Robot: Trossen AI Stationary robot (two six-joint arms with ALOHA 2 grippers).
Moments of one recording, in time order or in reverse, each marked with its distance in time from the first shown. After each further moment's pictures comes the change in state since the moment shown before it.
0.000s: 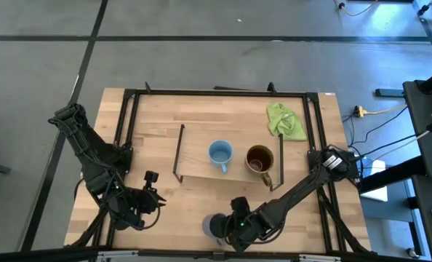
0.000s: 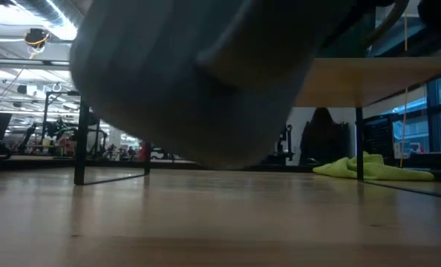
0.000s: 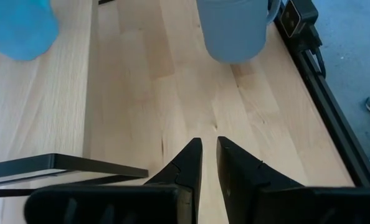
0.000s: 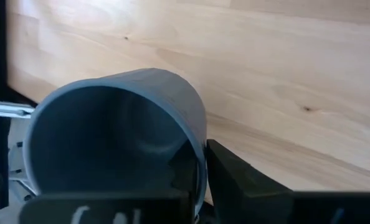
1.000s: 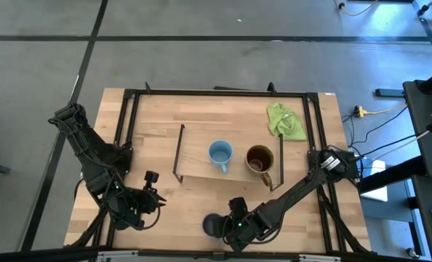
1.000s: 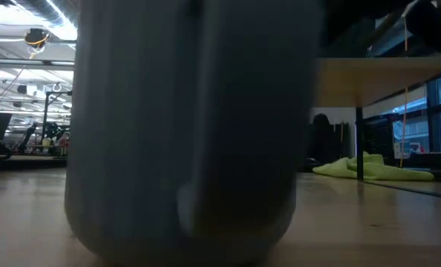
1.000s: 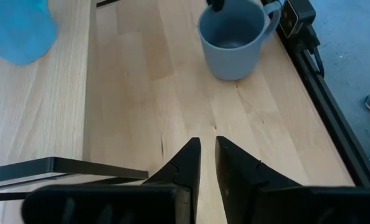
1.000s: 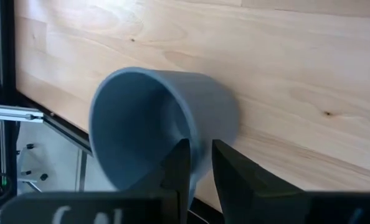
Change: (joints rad) left arm 0.000 0.000 0.000 0.004 -0.002 0.019; right arm -0.007 0.022 0.000 0.048 0.018 0.001
